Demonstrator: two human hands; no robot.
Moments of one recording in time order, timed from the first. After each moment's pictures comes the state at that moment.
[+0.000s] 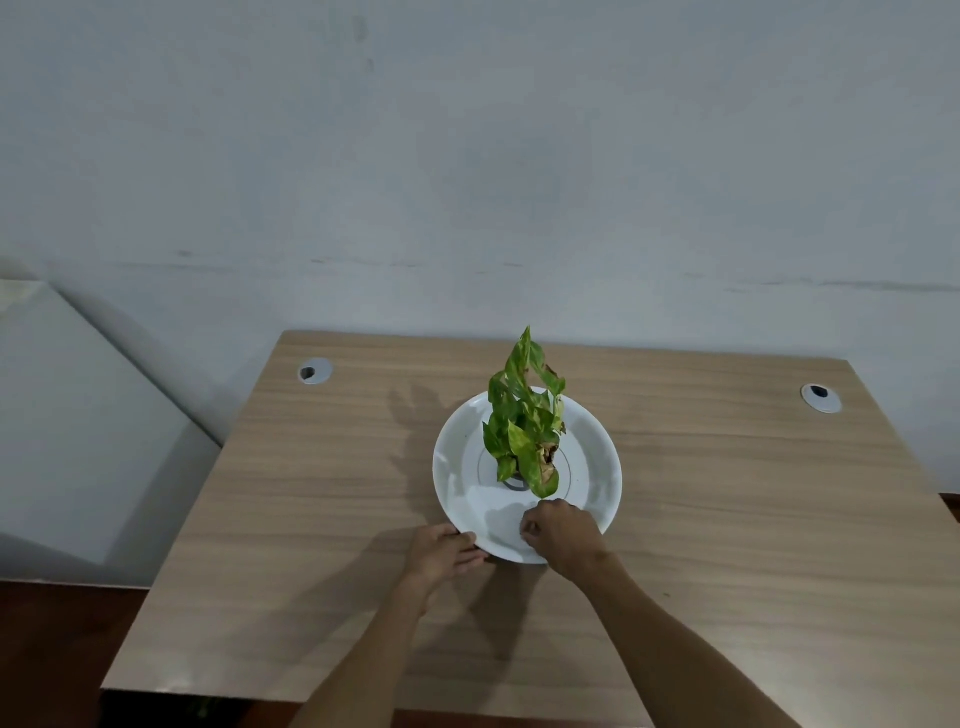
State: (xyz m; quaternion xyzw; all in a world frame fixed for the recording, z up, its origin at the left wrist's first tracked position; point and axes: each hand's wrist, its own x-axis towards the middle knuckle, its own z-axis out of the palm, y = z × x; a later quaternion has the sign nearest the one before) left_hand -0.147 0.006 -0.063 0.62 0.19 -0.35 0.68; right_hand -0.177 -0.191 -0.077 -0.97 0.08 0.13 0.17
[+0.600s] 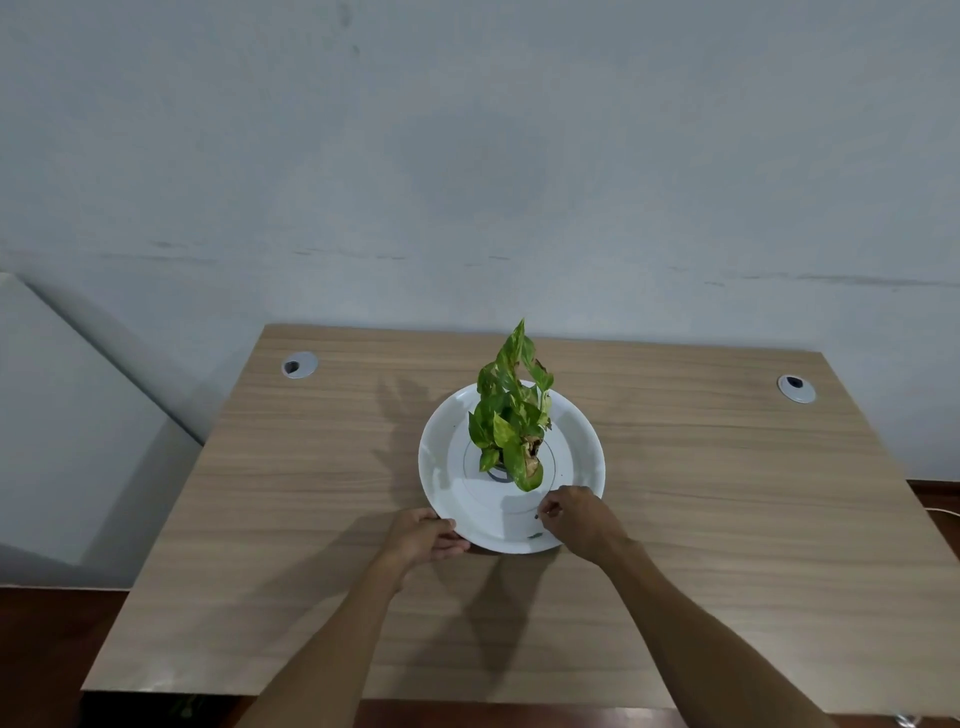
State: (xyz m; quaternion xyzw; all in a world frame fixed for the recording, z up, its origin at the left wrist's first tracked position) left_hand -0.128 0.018 -0.063 0.65 0.16 -0.38 0.64; right_hand -0.189 -0.227 -0.062 -0.95 0.13 0.12 0.27
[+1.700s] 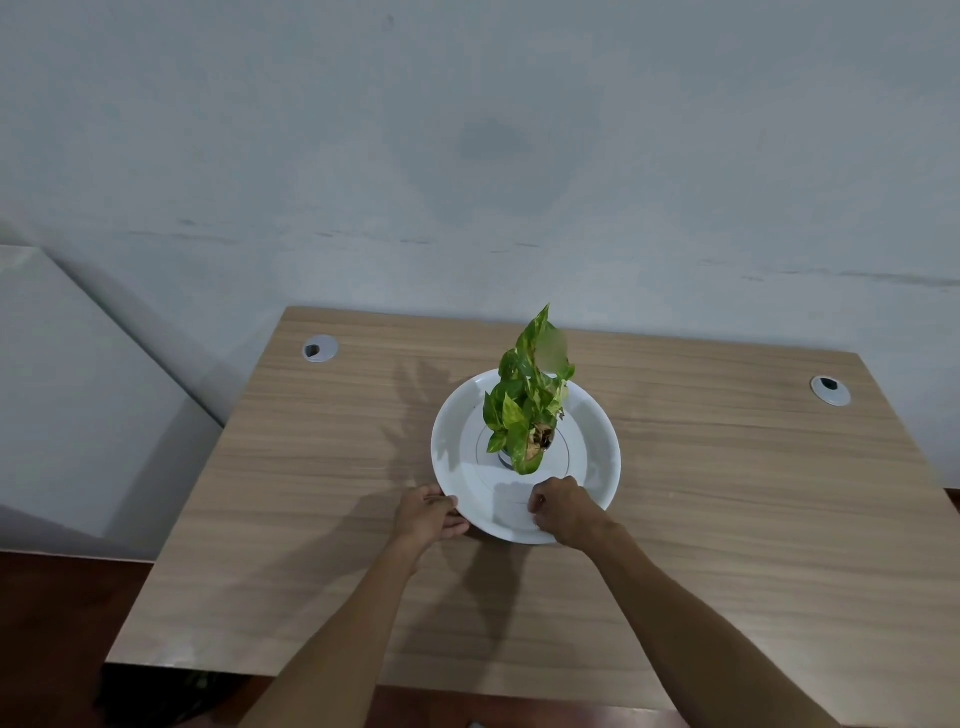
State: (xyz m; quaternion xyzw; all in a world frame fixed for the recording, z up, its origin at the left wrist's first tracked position) left_hand -0.114 0.024 -0.072 0.65 0.20 -0.31 0.66; right_hand -0.156 -0.193 -0.081 -0.94 0.12 0.21 0.24
